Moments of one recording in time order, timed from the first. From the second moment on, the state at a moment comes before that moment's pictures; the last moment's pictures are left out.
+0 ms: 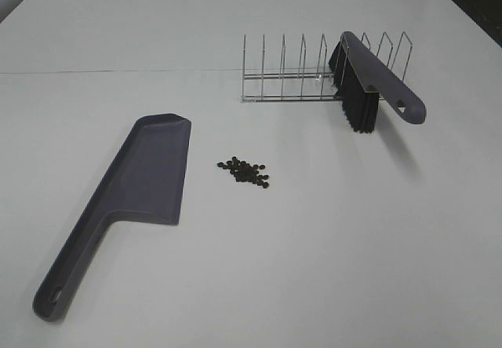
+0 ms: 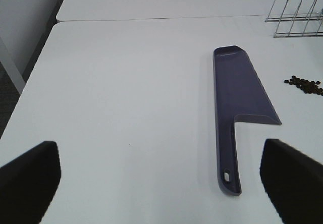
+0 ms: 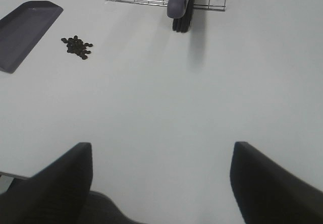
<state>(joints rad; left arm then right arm) -0.01 -0.01 -0.52 -0.06 1.08 0.03 0.10 -0.01 -0.46 0.04 1.11 -0.06</state>
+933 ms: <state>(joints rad) -0.01 -0.01 -0.52 -0.04 1.08 0.02 0.10 -0.01 -0.46 0.04 1.11 -0.06</state>
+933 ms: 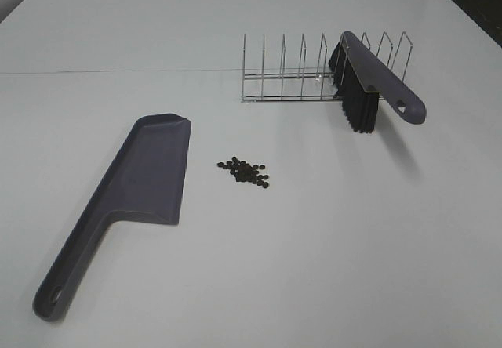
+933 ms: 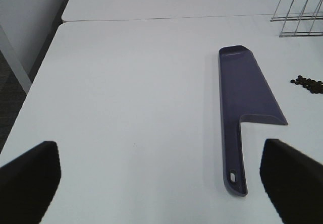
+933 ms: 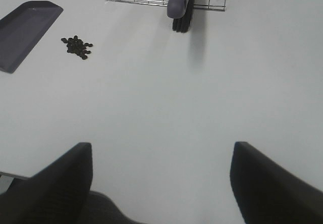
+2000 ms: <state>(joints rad) -0.01 0.86 -0.60 -0.07 1.11 0.03 0.10 -0.01 -0.46 0.04 1.11 -0.06</state>
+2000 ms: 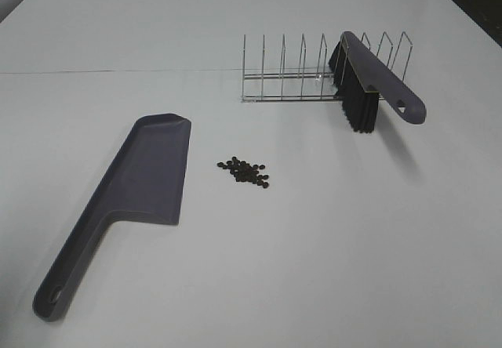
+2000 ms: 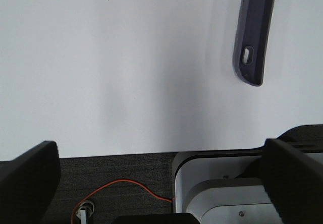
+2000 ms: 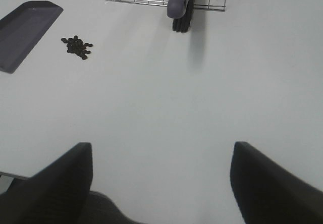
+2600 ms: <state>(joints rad) -0.28 1.53 -0.83 0.01 0.83 -0.25 0.10 -0.01 -0.46 0.04 1.11 -0.06</state>
